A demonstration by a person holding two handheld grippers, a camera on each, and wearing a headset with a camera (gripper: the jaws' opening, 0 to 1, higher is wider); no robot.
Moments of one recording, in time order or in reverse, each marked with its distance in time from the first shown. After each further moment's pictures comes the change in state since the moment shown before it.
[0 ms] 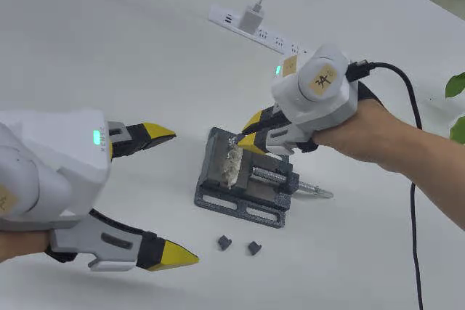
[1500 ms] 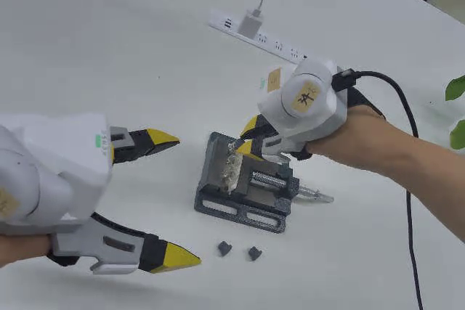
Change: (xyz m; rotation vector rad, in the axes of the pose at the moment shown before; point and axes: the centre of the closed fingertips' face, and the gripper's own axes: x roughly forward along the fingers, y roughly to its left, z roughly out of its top) left arm -0.001 0.005 0.000 -0.002 0.000 -0.006; right arm 0.004 -0.003 0.001 -0.090 0.063 -0.036
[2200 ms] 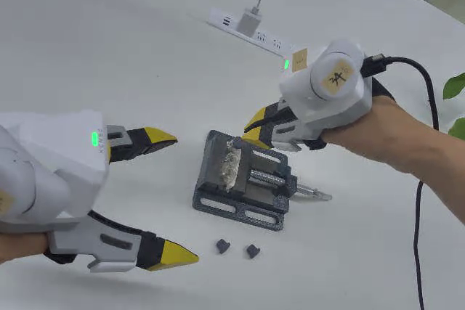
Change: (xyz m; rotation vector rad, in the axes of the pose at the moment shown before) left arm 0.001 -0.002 0.000 -0.002 -0.002 -0.003; right arm -0.021 -0.003 0.005 0.057 -0.075 0.013
